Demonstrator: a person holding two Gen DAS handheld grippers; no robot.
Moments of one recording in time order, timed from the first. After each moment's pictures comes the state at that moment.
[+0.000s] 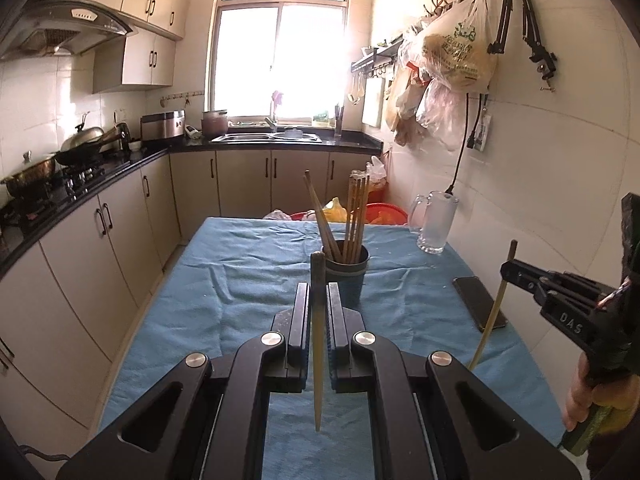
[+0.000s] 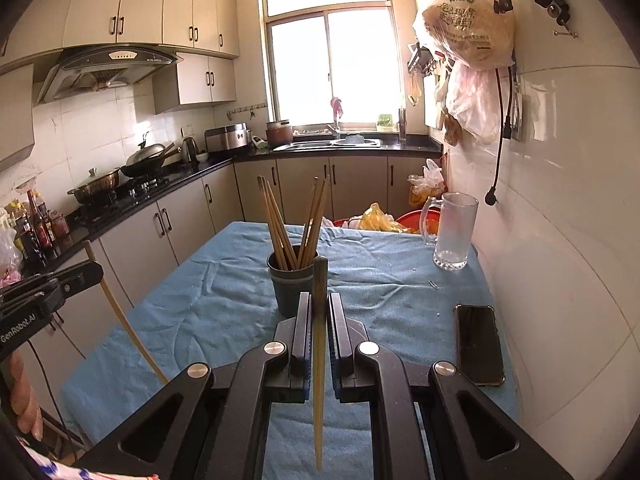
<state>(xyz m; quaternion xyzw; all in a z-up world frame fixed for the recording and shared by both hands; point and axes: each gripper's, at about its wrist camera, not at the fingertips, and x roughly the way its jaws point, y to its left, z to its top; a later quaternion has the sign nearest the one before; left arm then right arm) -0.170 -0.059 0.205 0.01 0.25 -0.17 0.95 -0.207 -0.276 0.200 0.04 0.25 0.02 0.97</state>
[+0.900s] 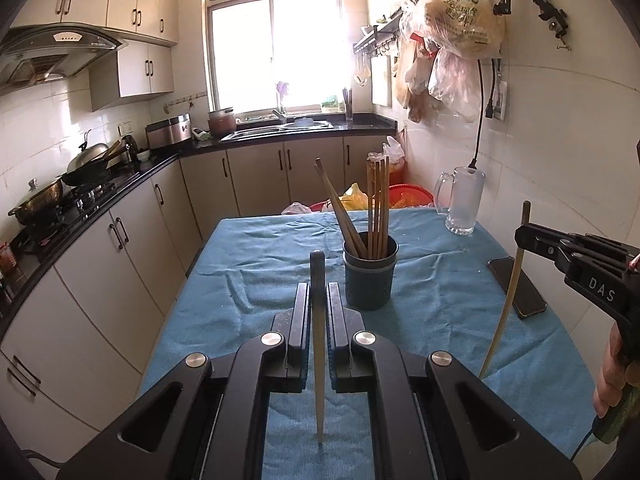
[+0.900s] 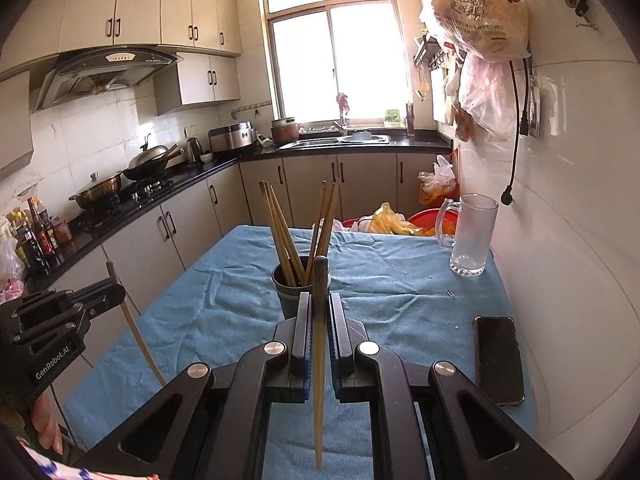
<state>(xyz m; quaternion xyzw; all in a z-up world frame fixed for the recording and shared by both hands) -0.130 -0.076 0.194 0.07 0.26 -0.14 0.95 -0.161 -0.277 0.200 0.06 0.26 0.03 0.96</state>
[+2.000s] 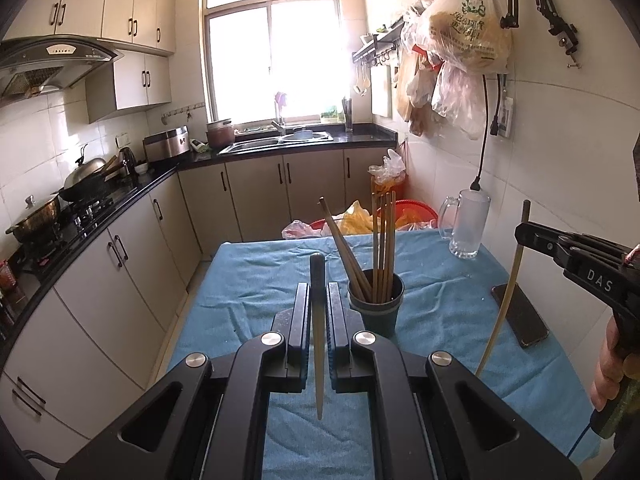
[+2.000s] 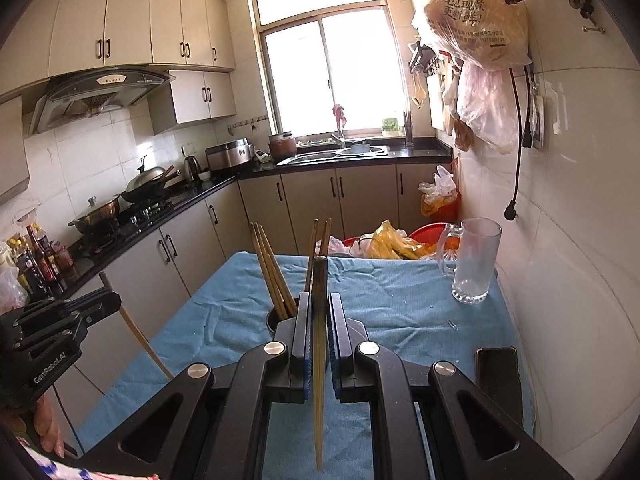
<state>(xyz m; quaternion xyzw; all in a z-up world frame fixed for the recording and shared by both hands) -0.097 -0.081 0.230 0.07 0.25 -0.15 0.95 -0.131 -0.290 0.233 0.08 0.24 0.03 0.97</state>
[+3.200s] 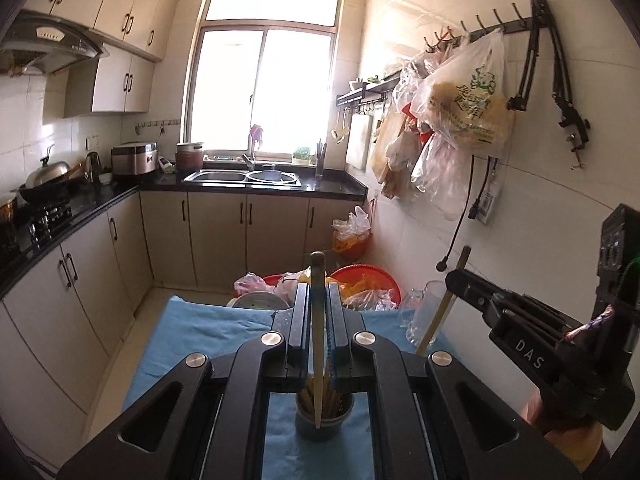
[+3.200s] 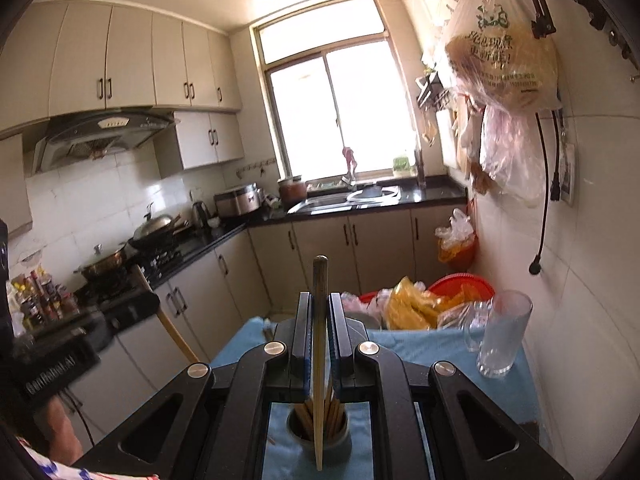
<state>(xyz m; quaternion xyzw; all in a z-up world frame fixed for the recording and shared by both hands) -0.008 -0.111 0.302 -0.03 0.21 -0.21 0.95 -0.048 -0.284 0.297 0.10 0.16 0.03 0.98</state>
